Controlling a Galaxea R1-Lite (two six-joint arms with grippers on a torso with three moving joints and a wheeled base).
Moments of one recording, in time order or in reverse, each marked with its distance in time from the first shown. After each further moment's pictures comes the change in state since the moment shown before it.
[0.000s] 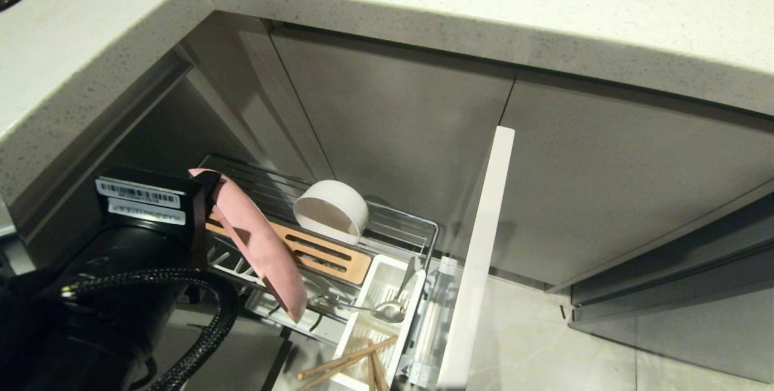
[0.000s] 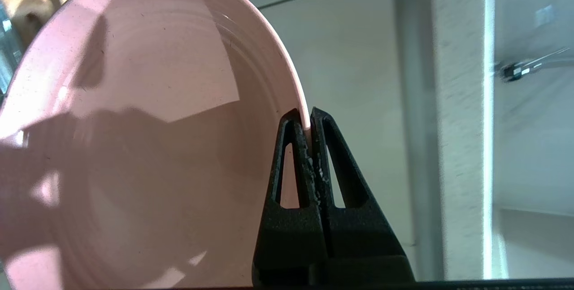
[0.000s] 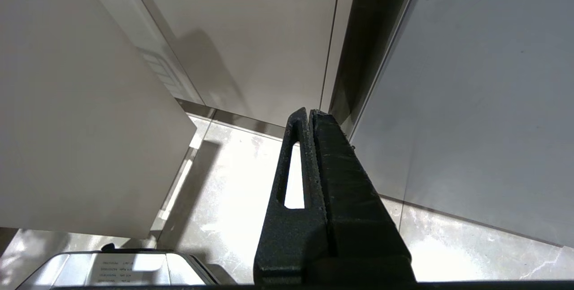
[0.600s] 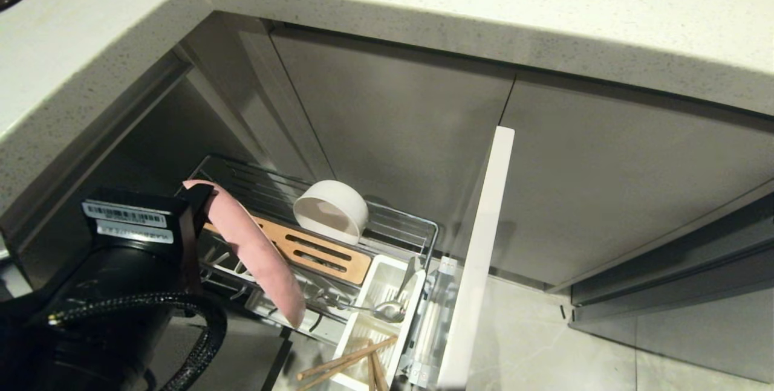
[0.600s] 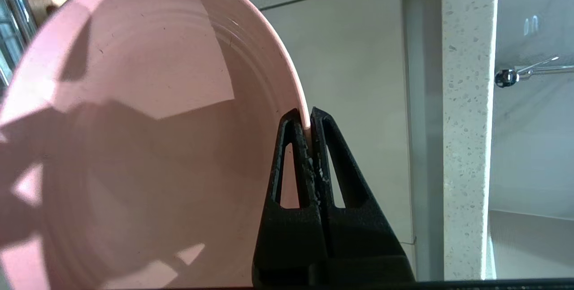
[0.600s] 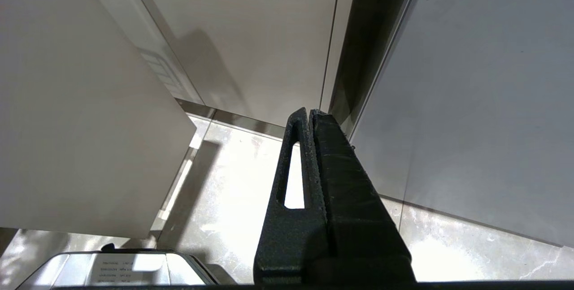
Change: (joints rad) left arm 0.000 -0.003 0.090 -0.101 -0.002 -0.021; right arm 0.000 0.000 0.000 0.000 0.000 0.000
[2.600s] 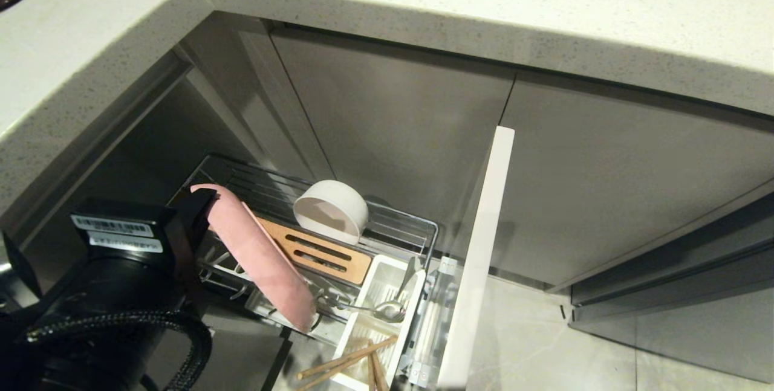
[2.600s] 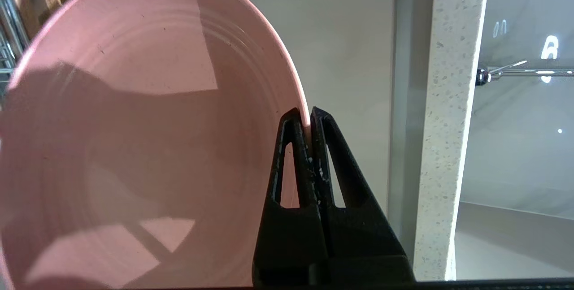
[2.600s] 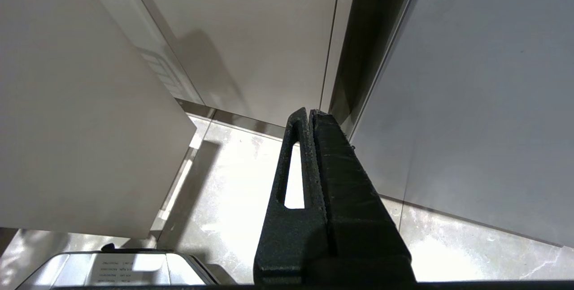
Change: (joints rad) left arm 0.002 -0.011 0.046 -0.045 -0.057 -0.084; right arm 0.000 0.000 0.000 0.000 0.000 0.000
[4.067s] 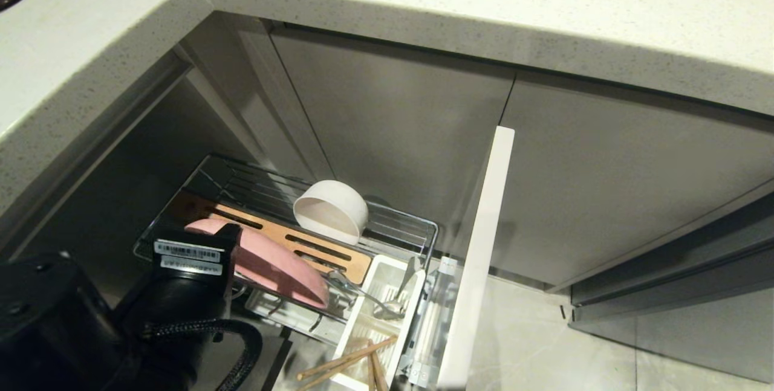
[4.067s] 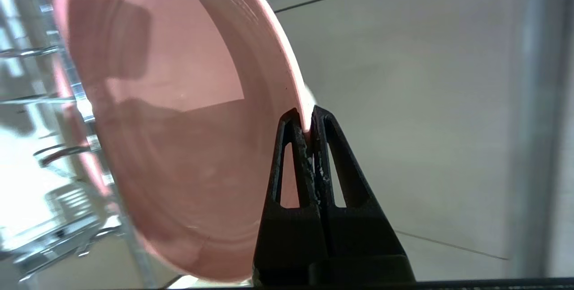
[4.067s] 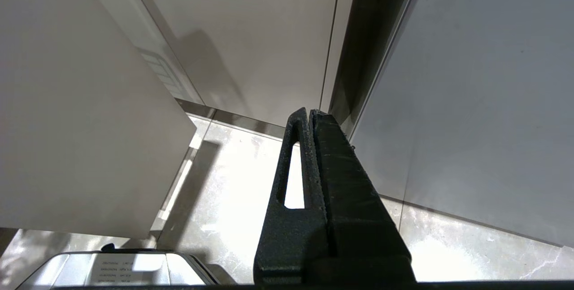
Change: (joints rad) left arm 0.080 0.084 0.002 0.222 0.033 -0.128; right arm 0.000 0.000 0.000 0.000 0.000 0.000
